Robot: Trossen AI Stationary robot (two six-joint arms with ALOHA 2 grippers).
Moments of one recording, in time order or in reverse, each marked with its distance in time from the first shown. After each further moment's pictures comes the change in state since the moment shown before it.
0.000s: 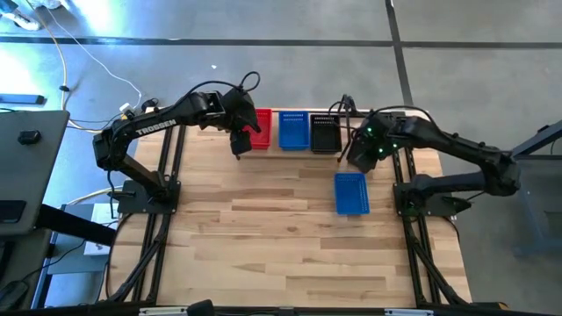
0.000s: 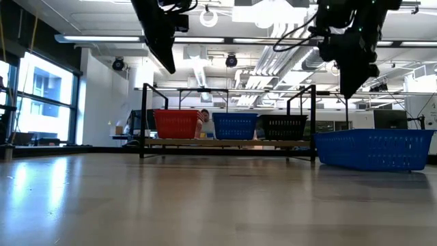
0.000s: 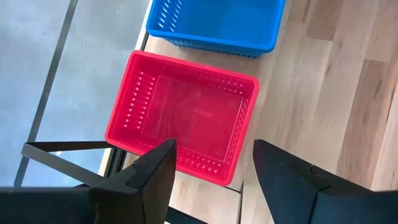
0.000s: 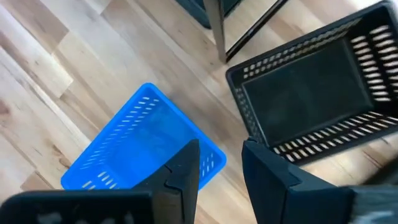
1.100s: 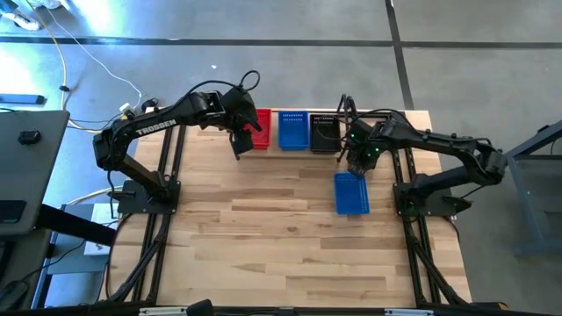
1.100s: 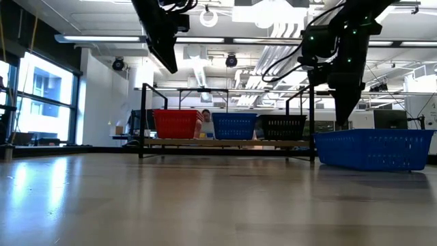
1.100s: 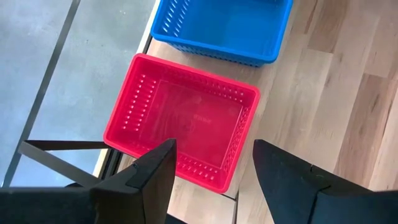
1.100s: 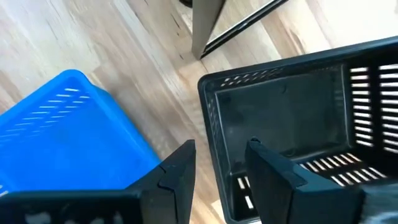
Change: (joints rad) left arm 0.000 0.001 0.000 0.017 -0.002 -0.053; right arm -0.007 0.211 -0.106 0.151 0.121 -0.243
